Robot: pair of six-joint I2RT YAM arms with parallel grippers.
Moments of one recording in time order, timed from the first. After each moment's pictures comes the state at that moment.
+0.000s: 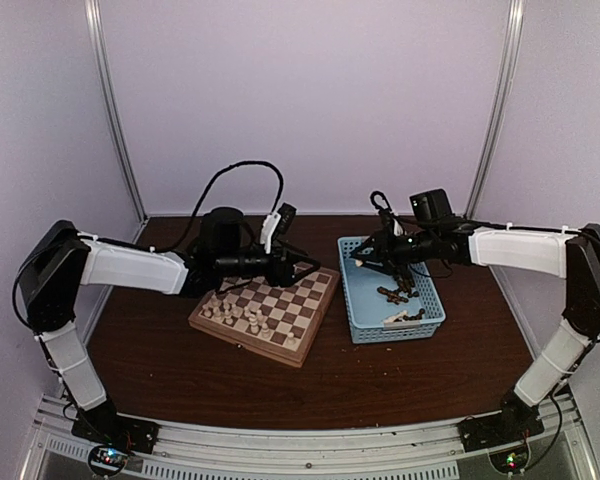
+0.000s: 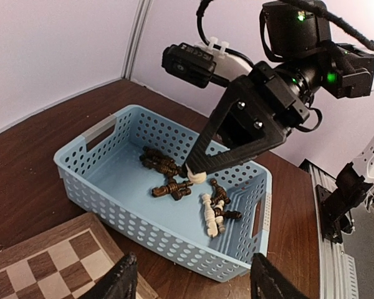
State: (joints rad) left arm -0.75 1.77 1.05 0.48 0.52 -0.21; right arm 0.47 1.62 1.09 -0.11 -0.58 0.80
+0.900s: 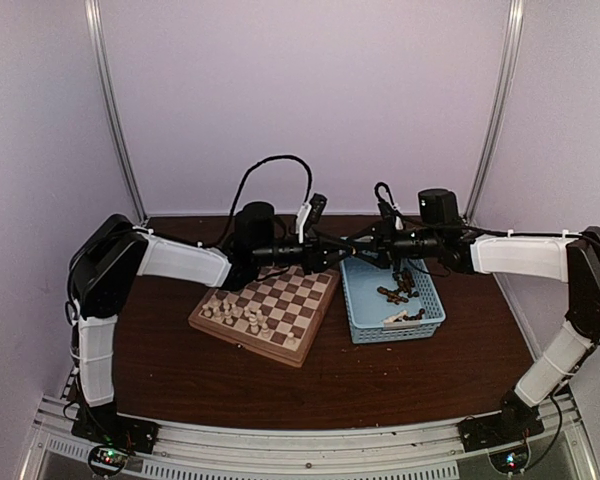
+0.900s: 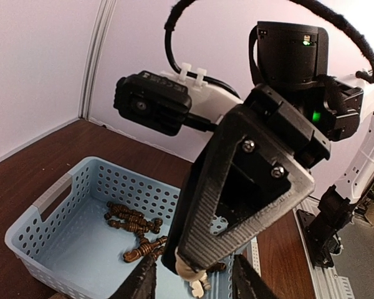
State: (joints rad) left arm -0.78 2.07 1.34 0.70 0.65 -0.29; right arm 0.47 1.60 1.02 0.18 -0.72 1.03
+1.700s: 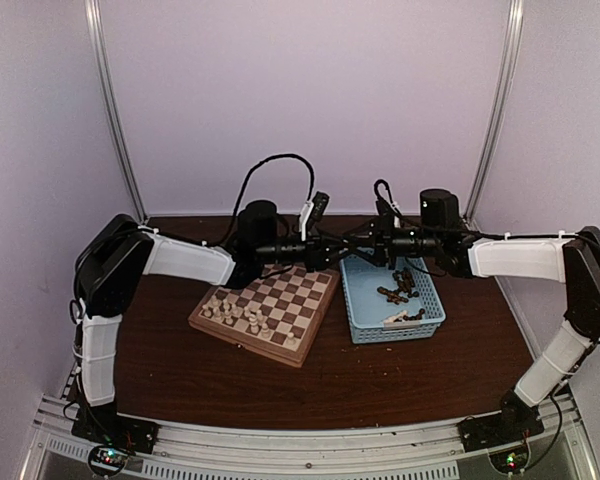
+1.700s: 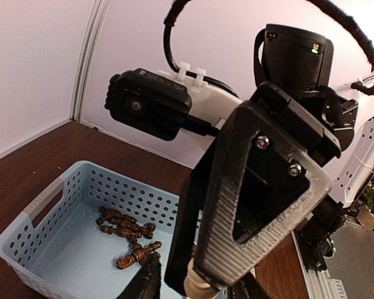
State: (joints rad) left arm -0.78 2.12 1.39 0.72 0.69 -0.33; right arm 0.48 1.60 0.99 0.34 -0.75 1.16
